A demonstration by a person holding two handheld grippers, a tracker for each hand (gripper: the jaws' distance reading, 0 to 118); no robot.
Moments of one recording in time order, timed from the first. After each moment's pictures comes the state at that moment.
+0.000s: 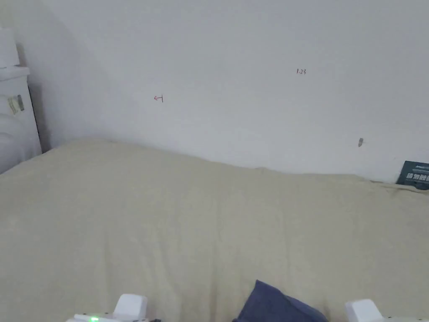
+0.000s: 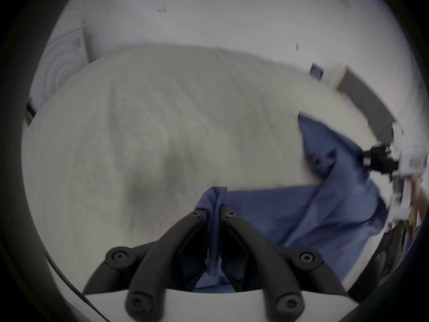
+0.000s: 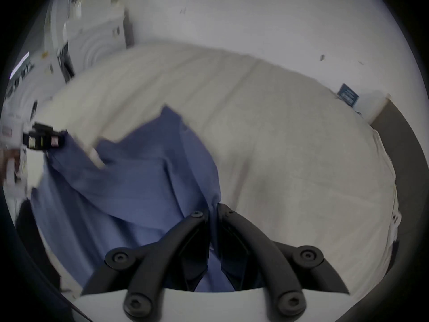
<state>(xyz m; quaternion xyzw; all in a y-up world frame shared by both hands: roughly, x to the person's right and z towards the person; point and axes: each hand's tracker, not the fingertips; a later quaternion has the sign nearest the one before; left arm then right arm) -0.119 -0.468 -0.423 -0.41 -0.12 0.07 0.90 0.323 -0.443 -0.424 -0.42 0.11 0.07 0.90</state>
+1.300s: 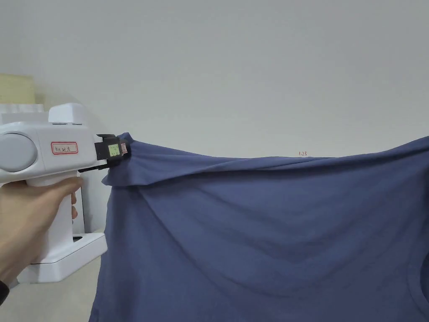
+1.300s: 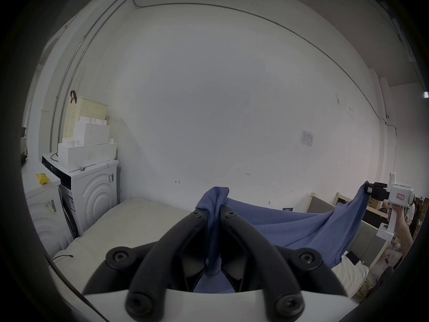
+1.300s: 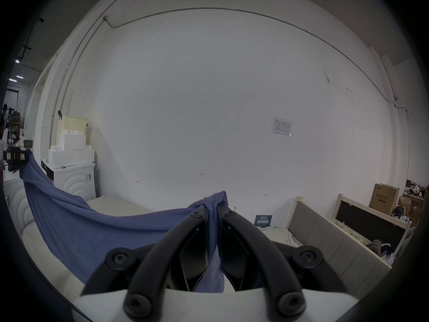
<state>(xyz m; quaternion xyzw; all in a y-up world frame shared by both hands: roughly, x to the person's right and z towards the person) -0.237 -0.026 -0.305 -0.03 -0.11 0.10 0.99 0.347 0.000 -0.290 -0.02 -0.05 0.07 1.00</state>
